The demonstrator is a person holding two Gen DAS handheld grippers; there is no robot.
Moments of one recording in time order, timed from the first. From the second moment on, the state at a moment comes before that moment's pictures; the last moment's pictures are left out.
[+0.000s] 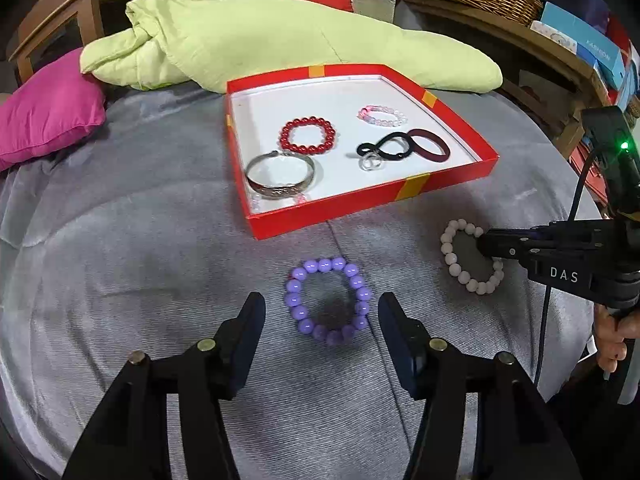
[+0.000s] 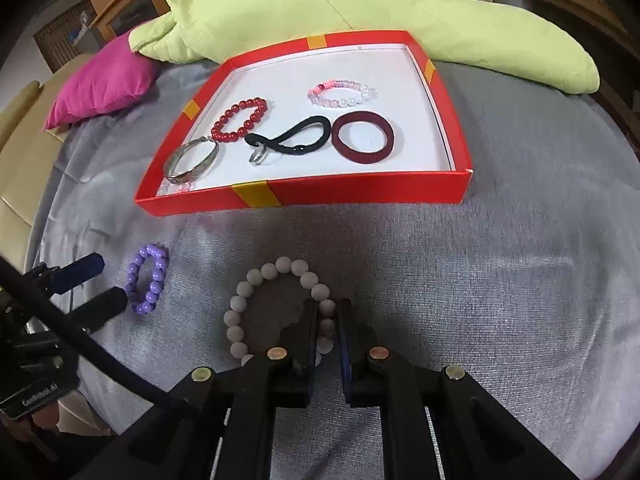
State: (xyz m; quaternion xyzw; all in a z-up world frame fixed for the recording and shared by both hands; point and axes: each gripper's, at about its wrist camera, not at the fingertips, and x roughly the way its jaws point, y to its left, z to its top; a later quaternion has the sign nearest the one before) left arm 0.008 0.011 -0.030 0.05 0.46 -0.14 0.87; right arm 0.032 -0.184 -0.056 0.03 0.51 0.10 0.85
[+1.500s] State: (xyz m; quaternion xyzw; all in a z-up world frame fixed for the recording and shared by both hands) left arm 0.019 -0.009 -0.051 0.05 0.46 -0.18 0.87; right arm 0.029 -0.182 -0.054 0.01 0.50 0.11 0.86
